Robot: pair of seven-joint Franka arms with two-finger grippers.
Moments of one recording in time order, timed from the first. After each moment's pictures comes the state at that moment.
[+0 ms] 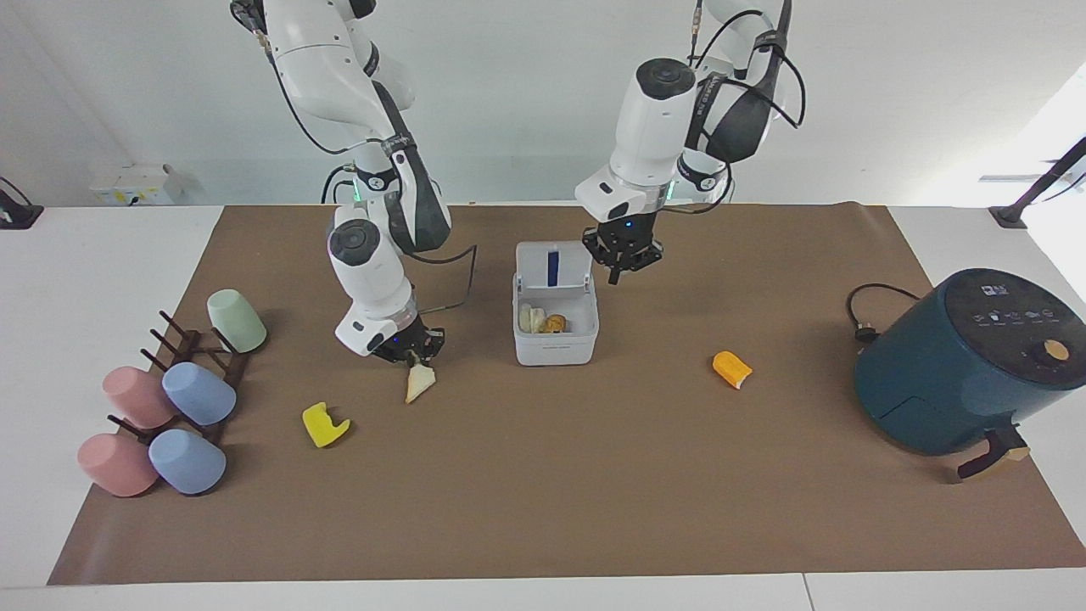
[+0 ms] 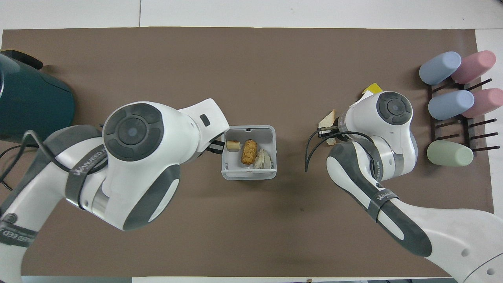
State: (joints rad) left arm -0.61 0.02 0.03 -1.88 -0.01 2.01 -0.28; right arm 0.01 0.29 0.23 -2.07 0.00 2.37 0.14
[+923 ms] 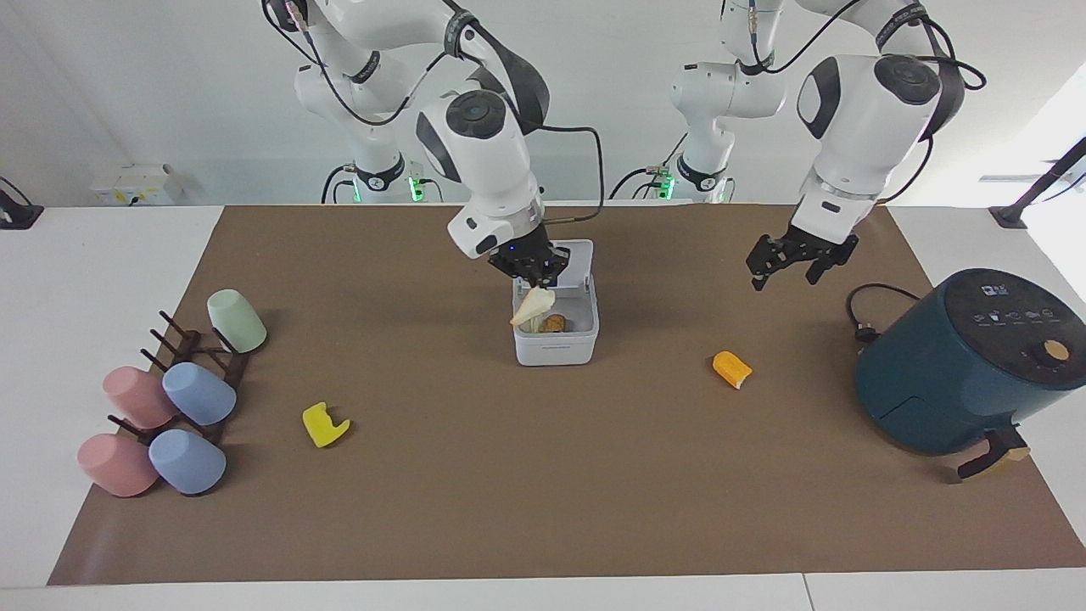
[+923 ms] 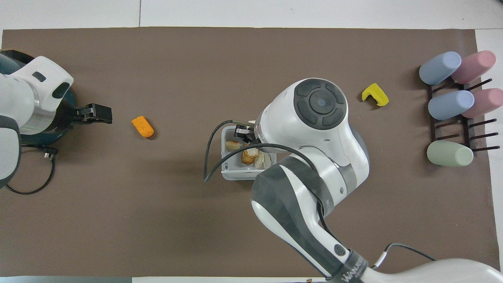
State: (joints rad) left arm -0.18 -0.04 0.04 -1.90 -0.01 1.93 -0.20; right arm 0.06 0.26 0.58 -1.71 0.07 2.05 0.86
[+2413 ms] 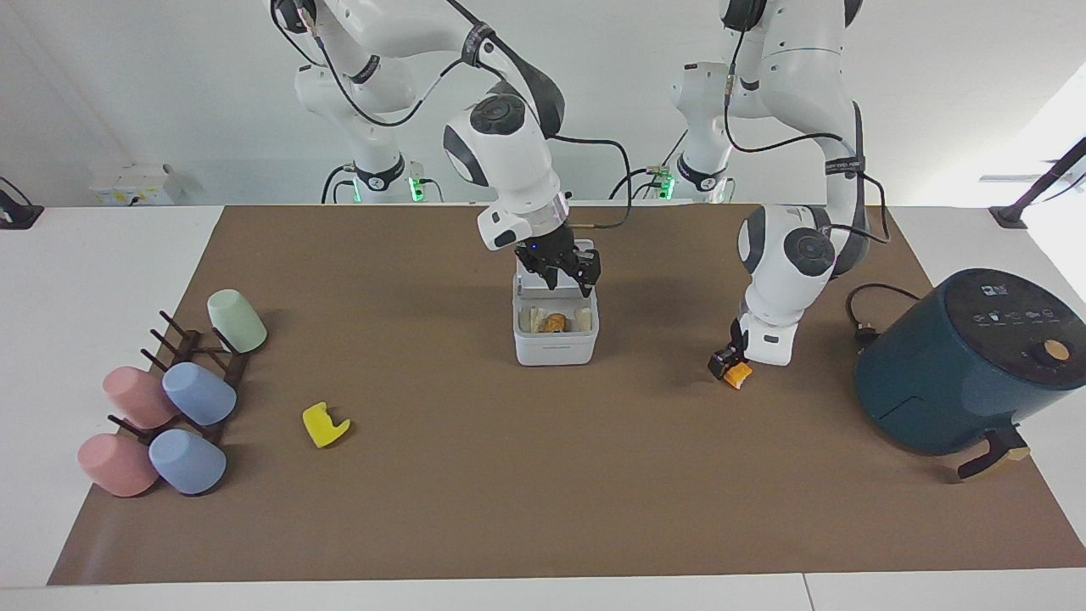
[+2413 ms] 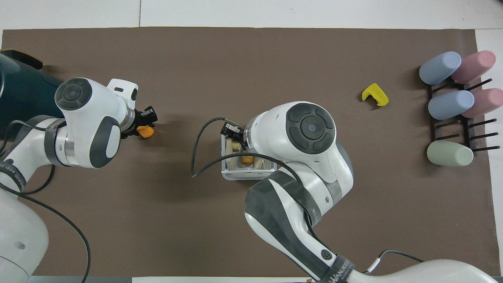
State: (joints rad) left arm -0.24 0.29 0.02 -2.01 -0.01 2.30 -0.66; right arm 0.05 0.25 0.58 -1.77 0.06 2.22 0.97
